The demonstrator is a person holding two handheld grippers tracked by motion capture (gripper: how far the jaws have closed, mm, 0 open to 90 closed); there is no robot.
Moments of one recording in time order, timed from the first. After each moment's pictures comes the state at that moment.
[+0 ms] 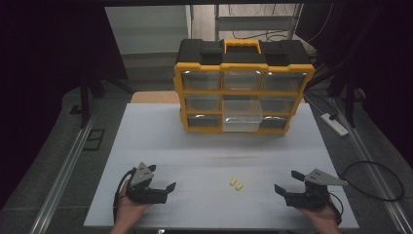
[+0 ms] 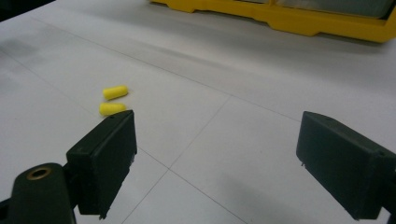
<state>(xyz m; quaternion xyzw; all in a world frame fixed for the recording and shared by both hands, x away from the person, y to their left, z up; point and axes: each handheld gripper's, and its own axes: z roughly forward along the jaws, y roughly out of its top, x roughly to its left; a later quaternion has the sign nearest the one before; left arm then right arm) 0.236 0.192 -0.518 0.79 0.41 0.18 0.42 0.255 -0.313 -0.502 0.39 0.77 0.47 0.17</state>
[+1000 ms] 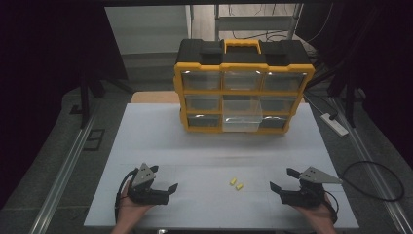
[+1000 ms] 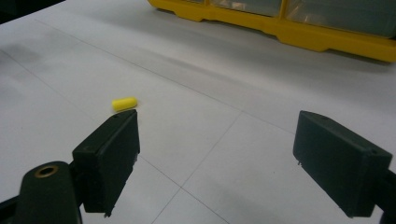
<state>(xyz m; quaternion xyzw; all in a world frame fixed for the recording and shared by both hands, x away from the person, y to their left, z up) 0.233 0.187 -0.515 0.79 0.40 0.18 0.43 0.257 -0.297 -0.492 0.38 0.78 0.47 0.18</state>
